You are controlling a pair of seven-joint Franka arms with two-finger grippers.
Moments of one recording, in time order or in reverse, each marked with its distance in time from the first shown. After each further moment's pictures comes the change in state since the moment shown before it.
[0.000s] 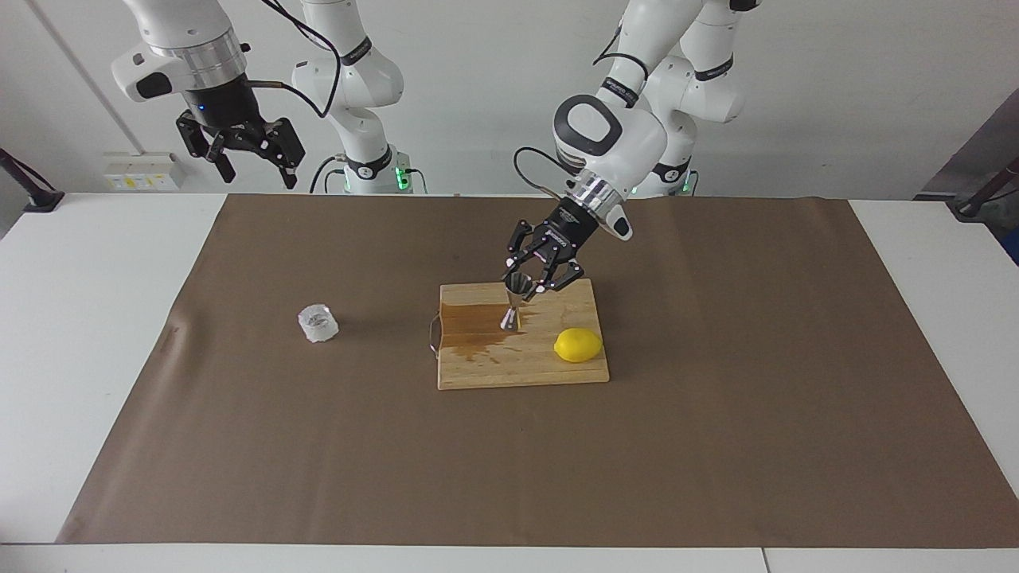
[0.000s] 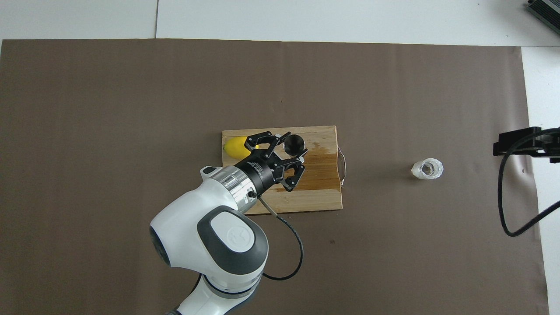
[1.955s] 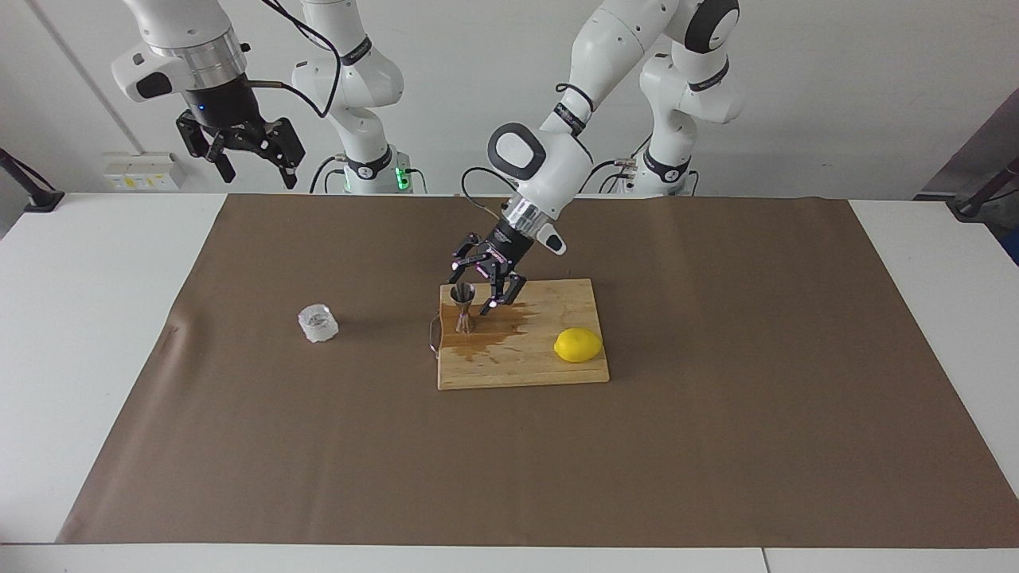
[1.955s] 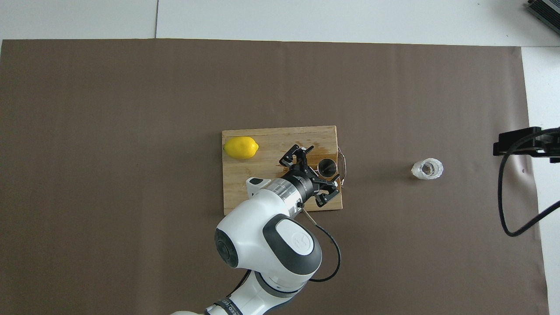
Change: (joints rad) left arm -0.034 0.196 -0.095 0.136 0.041 0.156 0.002; right arm 0.000 0.000 0.000 0.000 0.000 0.000 0.000
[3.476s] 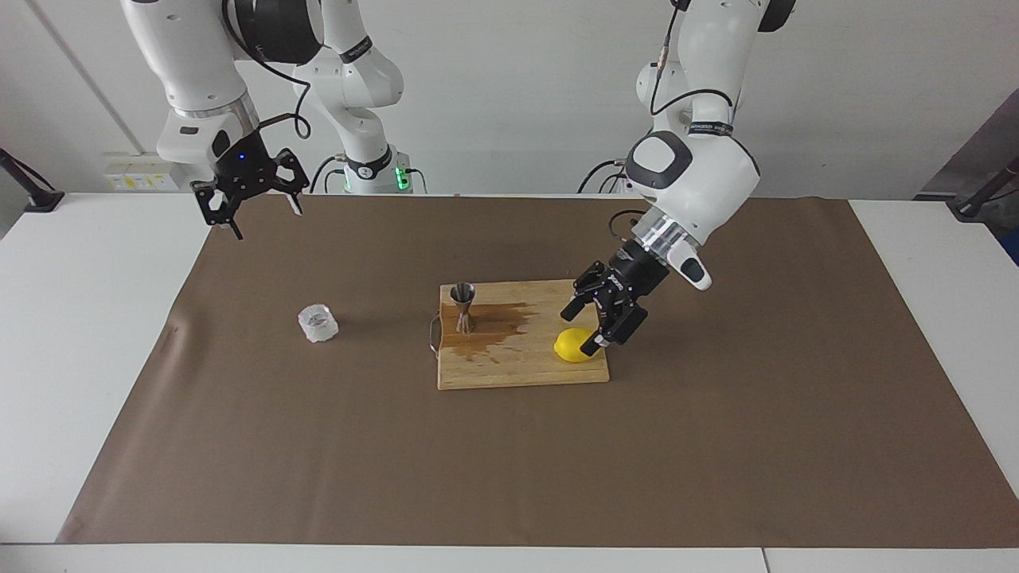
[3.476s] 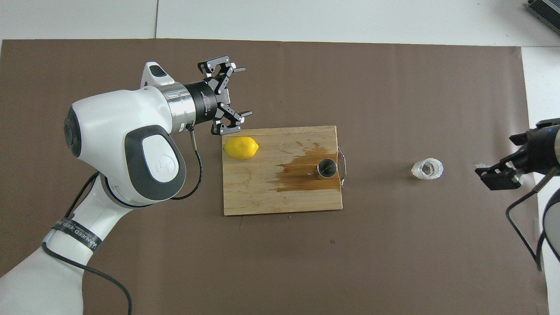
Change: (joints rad) left arm 0.491 -0.145 0.020 0.001 0.940 -0.610 0.101; right arm -0.028 -0.068 -0.006 -0.320 0.000 0.288 -0.933
